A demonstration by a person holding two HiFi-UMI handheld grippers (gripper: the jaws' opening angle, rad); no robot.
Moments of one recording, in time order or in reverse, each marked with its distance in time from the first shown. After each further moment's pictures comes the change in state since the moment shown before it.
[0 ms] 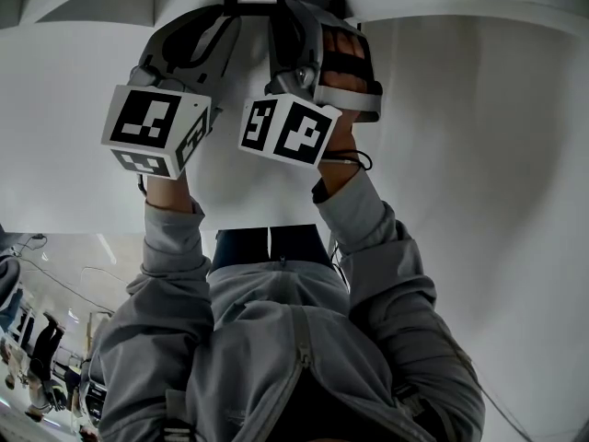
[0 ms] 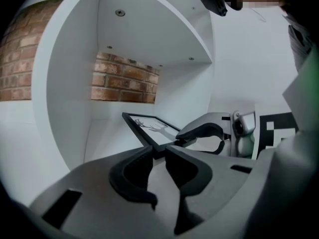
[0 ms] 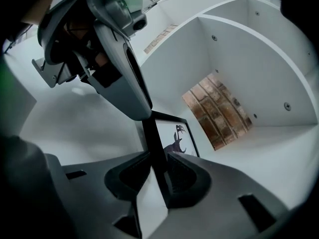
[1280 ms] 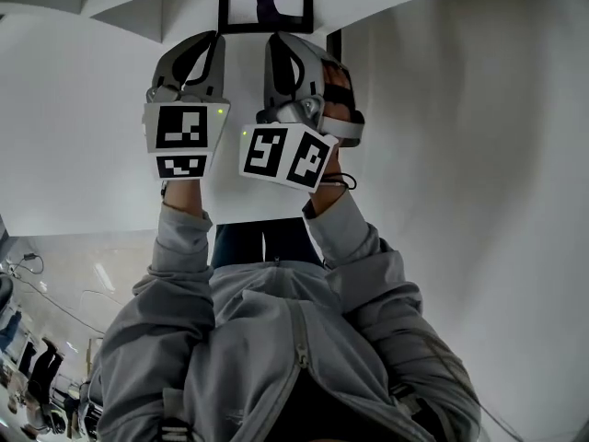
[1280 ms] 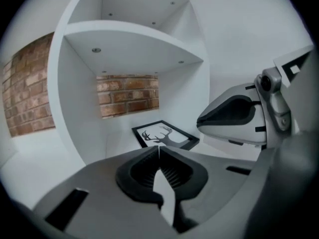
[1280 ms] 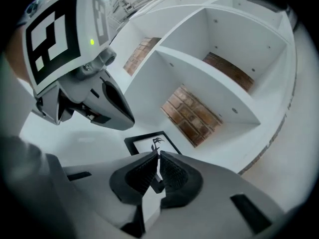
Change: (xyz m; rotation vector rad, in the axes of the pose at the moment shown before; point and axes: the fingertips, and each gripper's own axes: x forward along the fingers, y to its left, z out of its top) left arm -0.029 -0.004 -0.019 0.153 0.025 0.218; right arm -0.062 0.002 0.010 0.238 -0.090 -0.078
